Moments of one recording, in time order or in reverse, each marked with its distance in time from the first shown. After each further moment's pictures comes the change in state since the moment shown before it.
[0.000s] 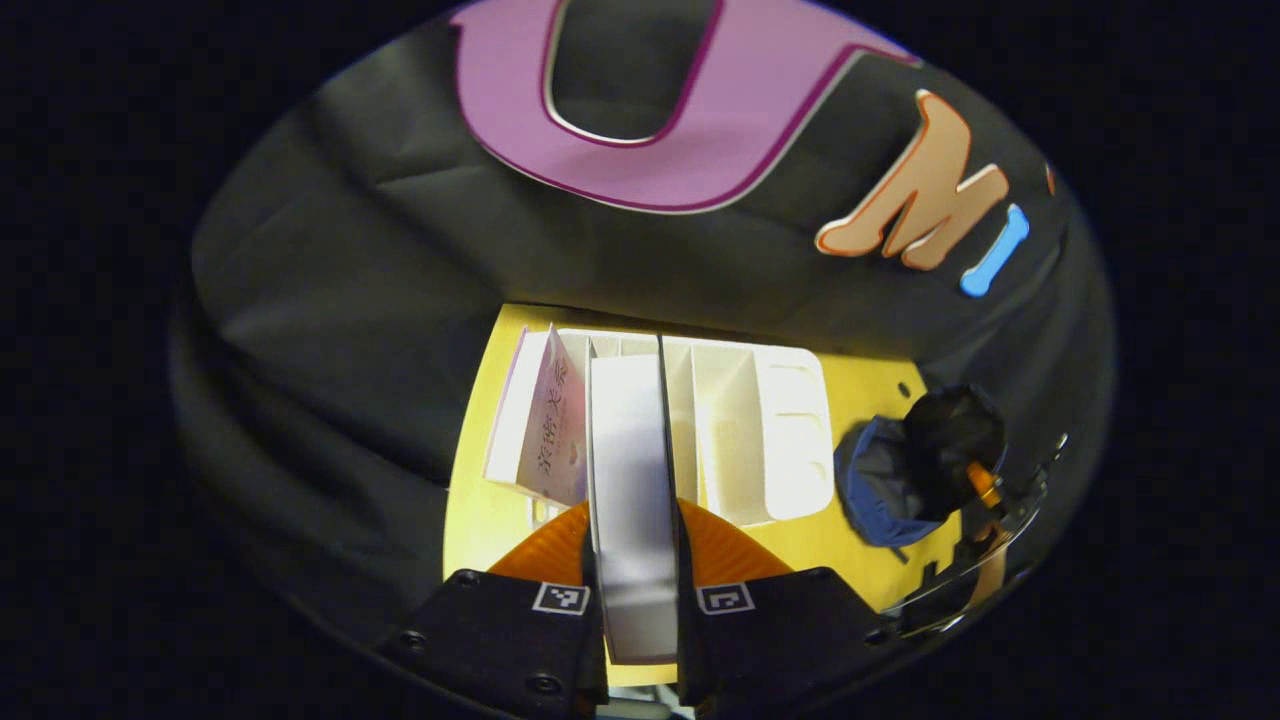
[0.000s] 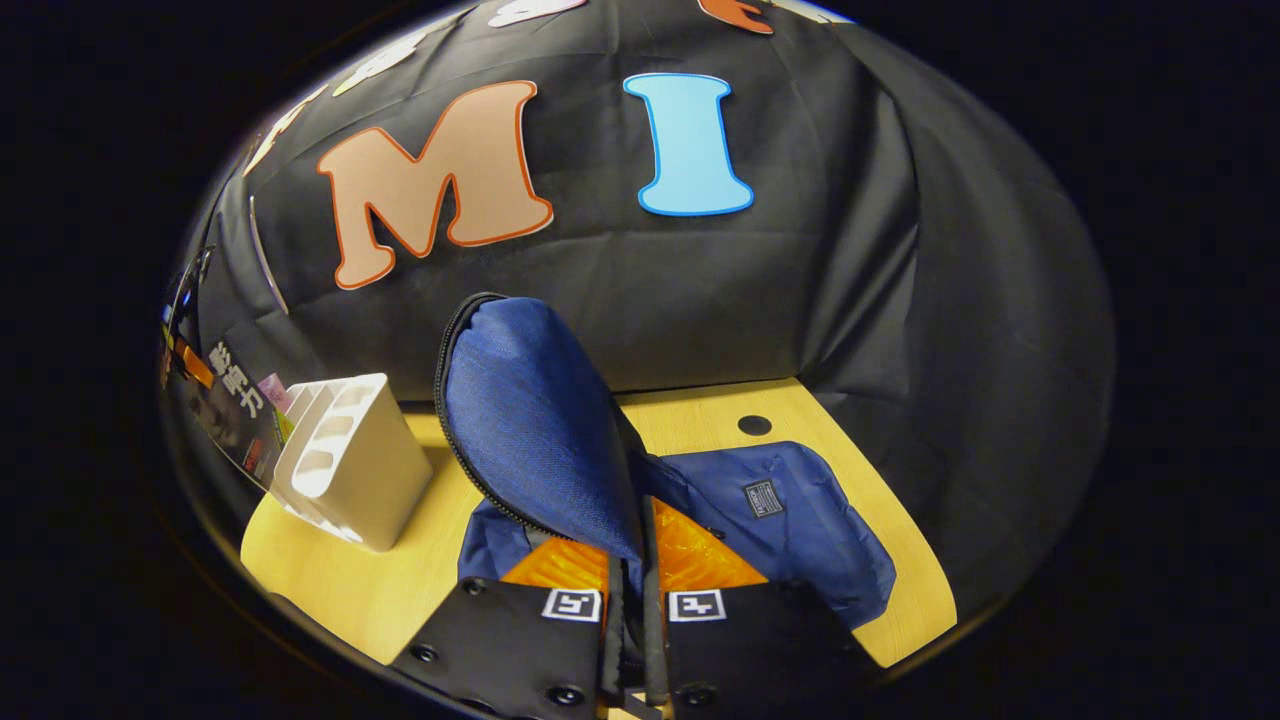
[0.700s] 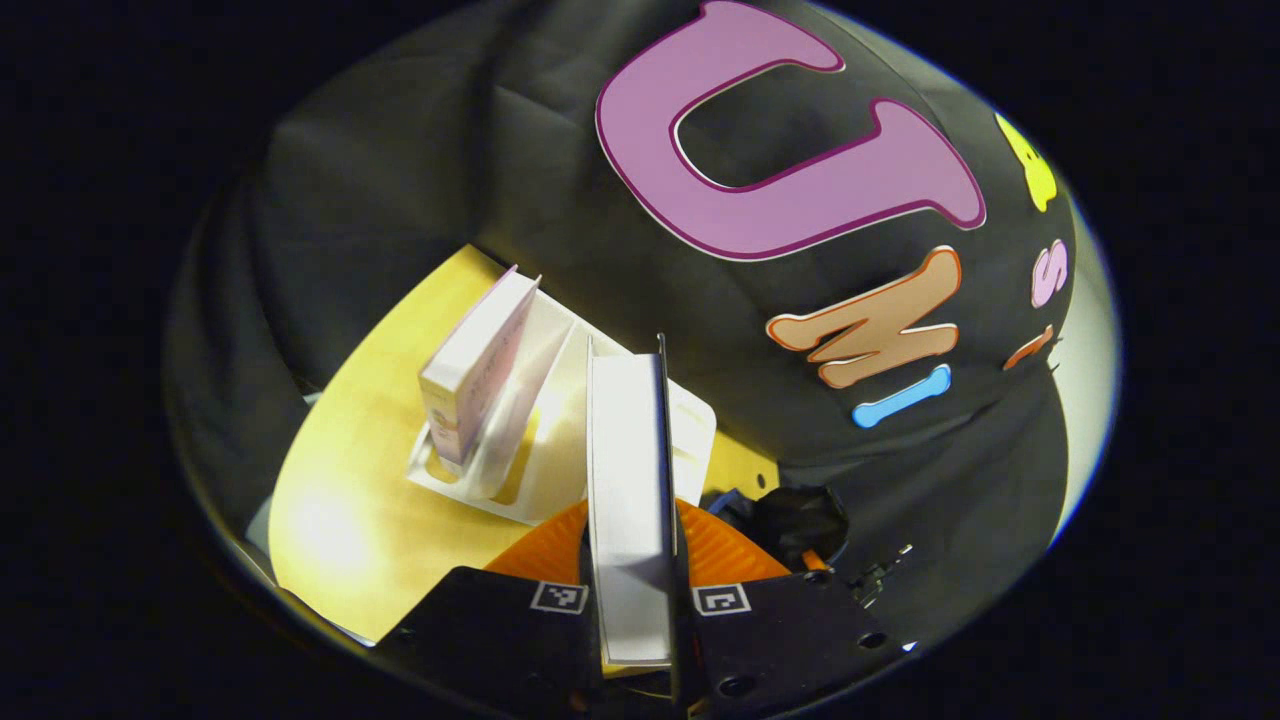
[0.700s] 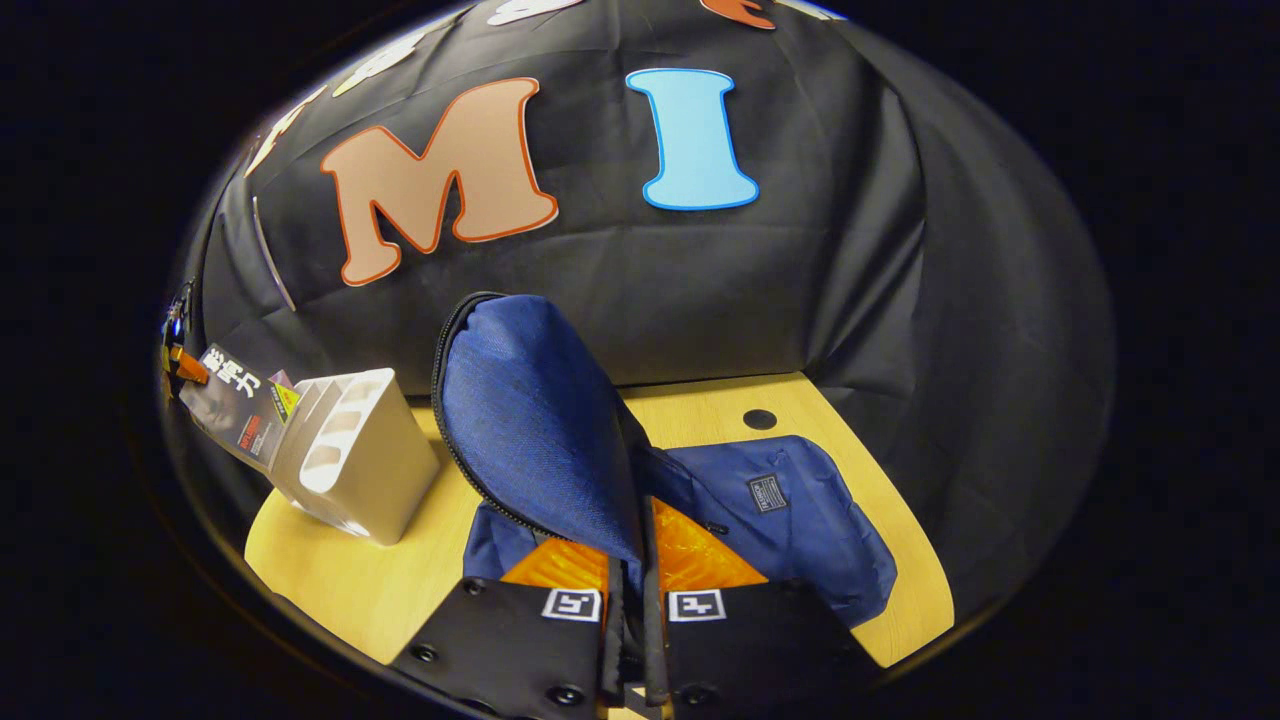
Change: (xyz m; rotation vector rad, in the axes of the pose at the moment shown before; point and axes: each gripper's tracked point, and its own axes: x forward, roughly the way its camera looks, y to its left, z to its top) left arm -0.012 -0.038 -0.010 -0.426 -0.112 -0.365; right arm 0.002 0.003 0.002 0.005 0.015 0.030
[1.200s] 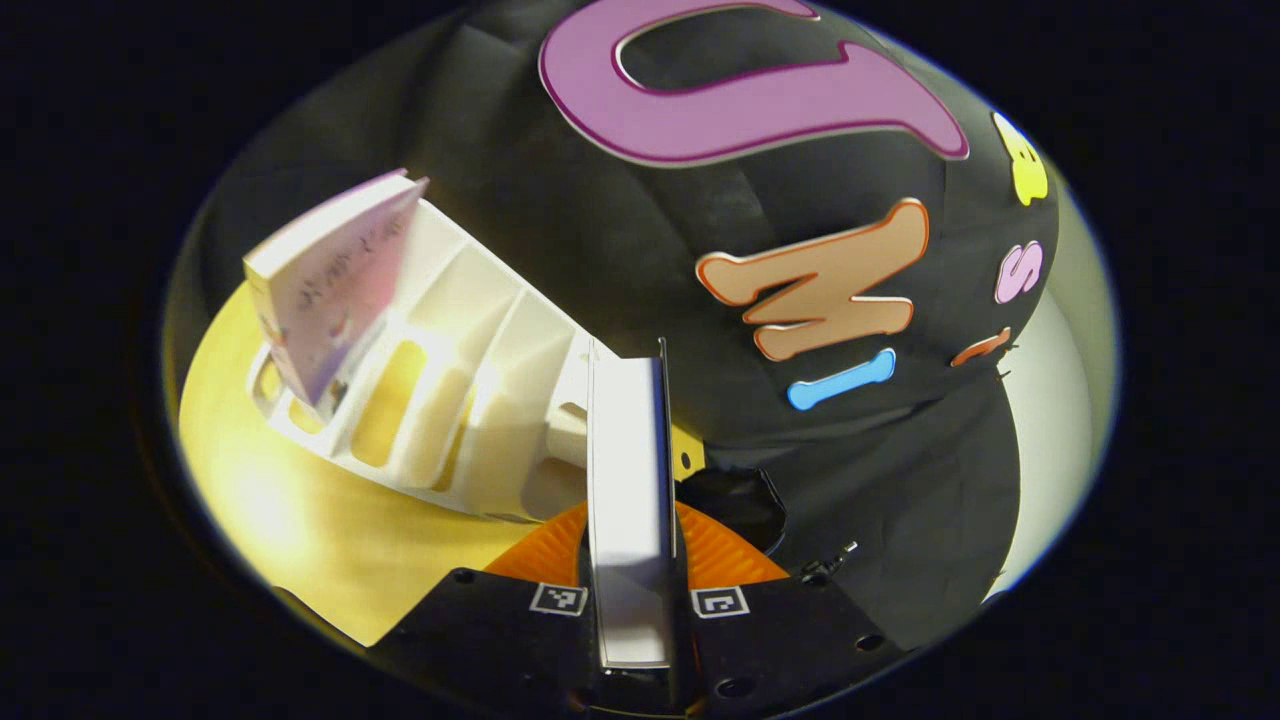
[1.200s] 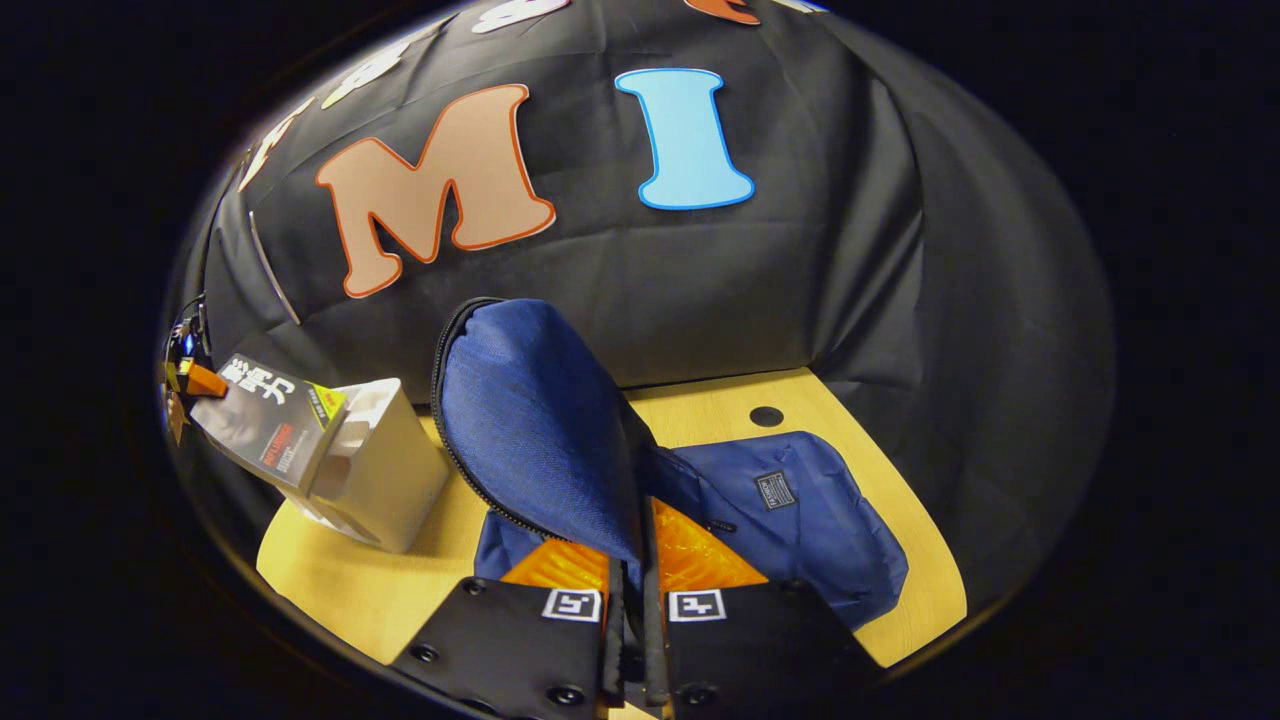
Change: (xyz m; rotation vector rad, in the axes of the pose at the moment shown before) left arm 0.079 -0.079 -0.074 -0.033 0.122 -0.191; right arm 0.001 0.003 -0.002 0.033 -0.001 0.016
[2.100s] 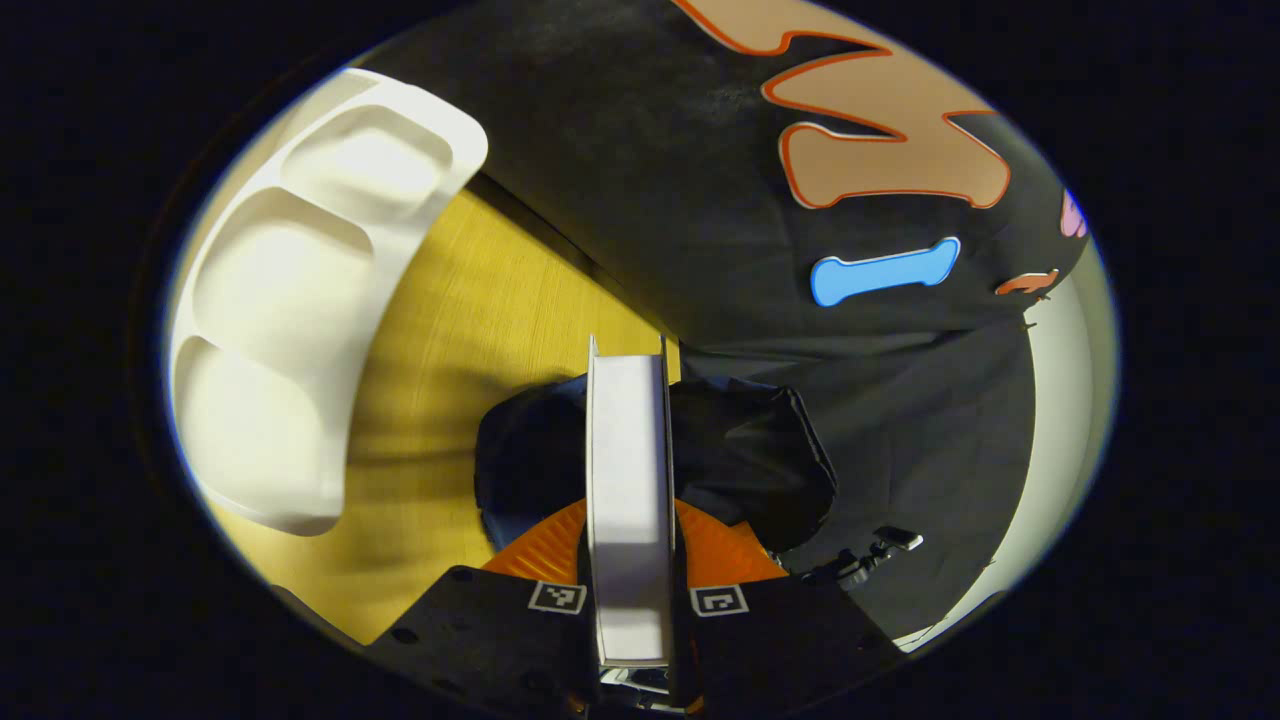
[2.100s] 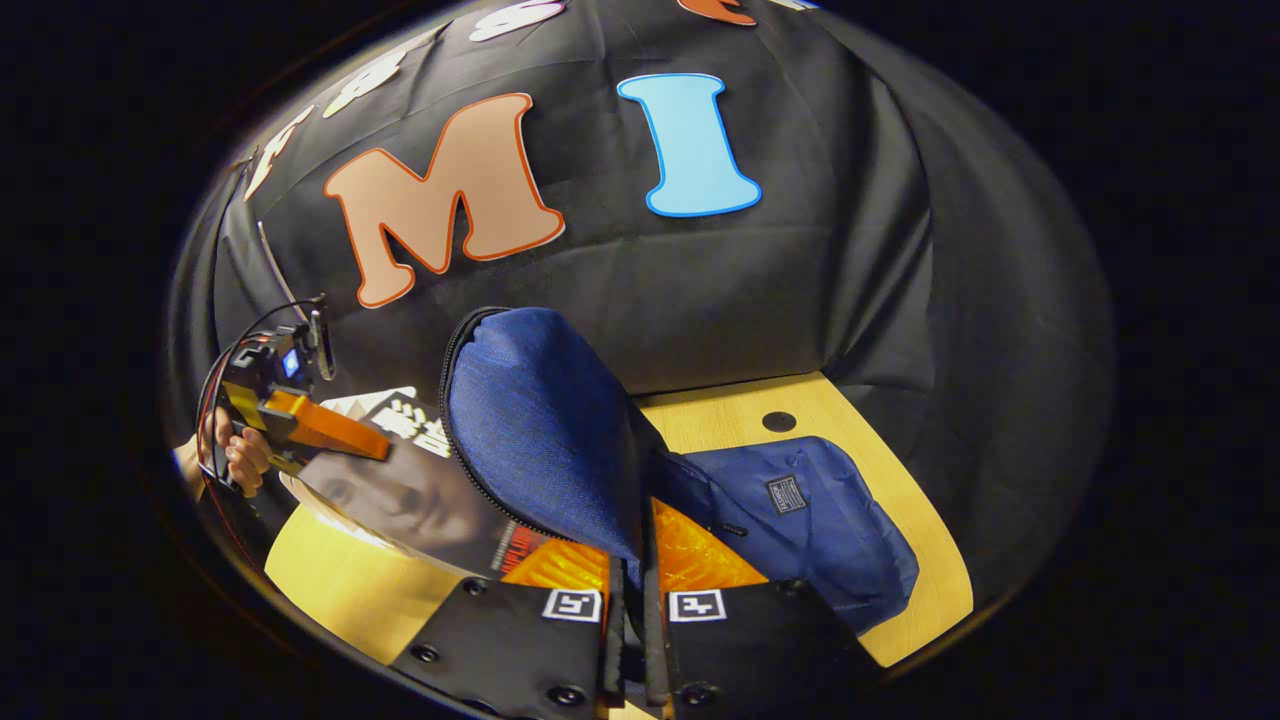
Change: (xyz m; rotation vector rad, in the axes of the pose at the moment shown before) left arm 0.234 -0.042 -0.132 -0.039 0.283 -0.028; right arm -0.002 0.004 0.007 0.015 -0.022 0.049
